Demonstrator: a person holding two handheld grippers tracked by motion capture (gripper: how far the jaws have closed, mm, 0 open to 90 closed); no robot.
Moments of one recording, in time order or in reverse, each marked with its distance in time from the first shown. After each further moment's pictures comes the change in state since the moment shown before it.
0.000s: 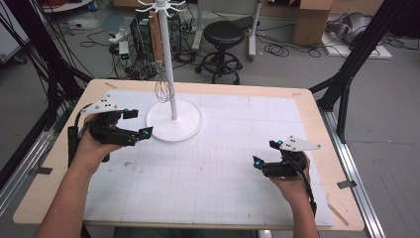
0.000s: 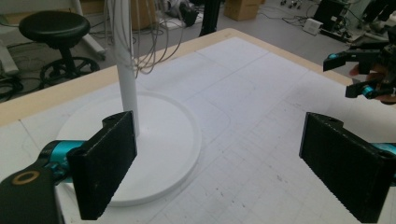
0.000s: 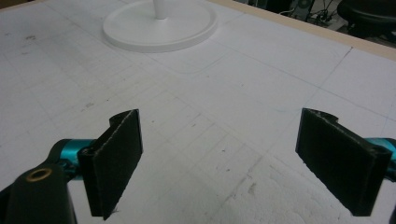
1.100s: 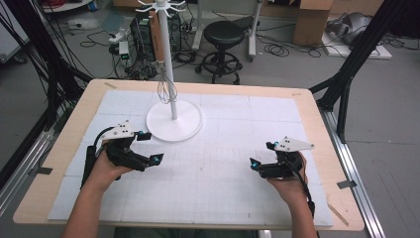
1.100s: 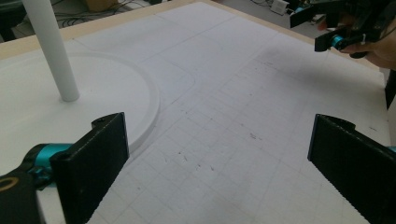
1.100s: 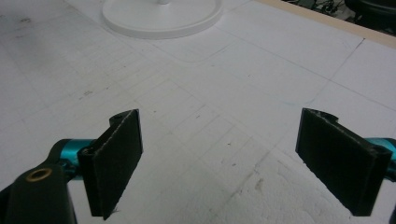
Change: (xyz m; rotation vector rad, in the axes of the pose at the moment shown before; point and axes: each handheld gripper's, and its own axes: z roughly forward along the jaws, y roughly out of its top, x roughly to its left) left arm -0.015 -0.055 0.026 0.045 -0.137 0.016; right arm 0.005 -0.002 0.008 0.043 0.004 -0.024
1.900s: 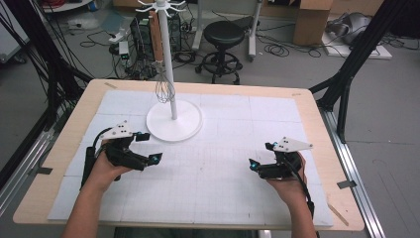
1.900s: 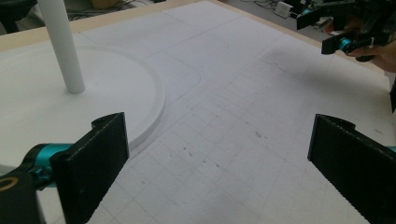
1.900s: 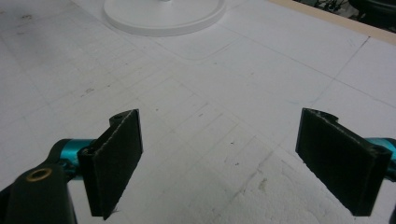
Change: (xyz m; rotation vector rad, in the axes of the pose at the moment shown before) left arm 0.004 -0.006 0.001 0.003 0.015 -0.023; right arm 0.001 0.000 0.002 0.010 0.007 -0.009
